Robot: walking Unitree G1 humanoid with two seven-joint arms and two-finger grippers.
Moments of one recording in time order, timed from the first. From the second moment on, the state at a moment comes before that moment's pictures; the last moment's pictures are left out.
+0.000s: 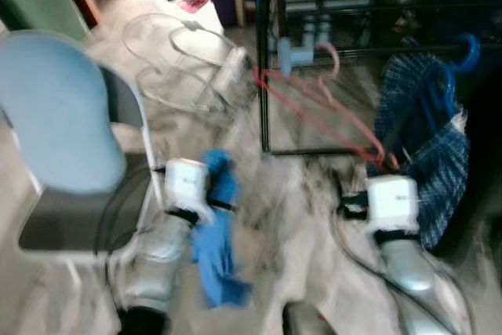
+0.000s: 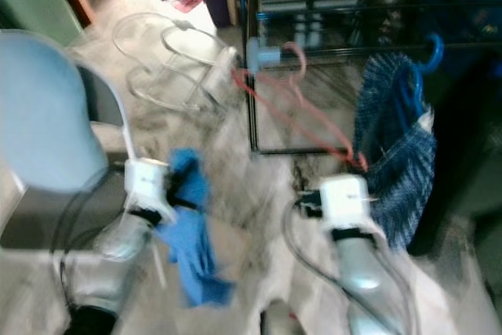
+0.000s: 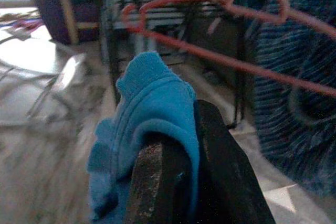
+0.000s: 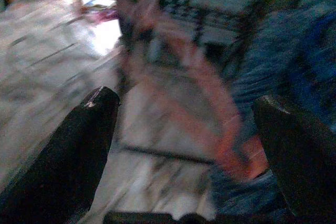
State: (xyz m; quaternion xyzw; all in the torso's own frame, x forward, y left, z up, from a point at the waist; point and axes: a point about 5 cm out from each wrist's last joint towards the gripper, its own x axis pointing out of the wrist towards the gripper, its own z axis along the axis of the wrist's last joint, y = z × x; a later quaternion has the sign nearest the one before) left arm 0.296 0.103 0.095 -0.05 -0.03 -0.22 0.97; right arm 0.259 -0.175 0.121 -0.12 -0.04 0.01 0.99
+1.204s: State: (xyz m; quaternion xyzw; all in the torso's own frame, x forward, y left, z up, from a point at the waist) left arm 0.279 0.117 0.075 -0.03 0.02 -0.26 0.96; right arm 0.265 -0.213 0.144 -0.14 0.02 0.09 0.99
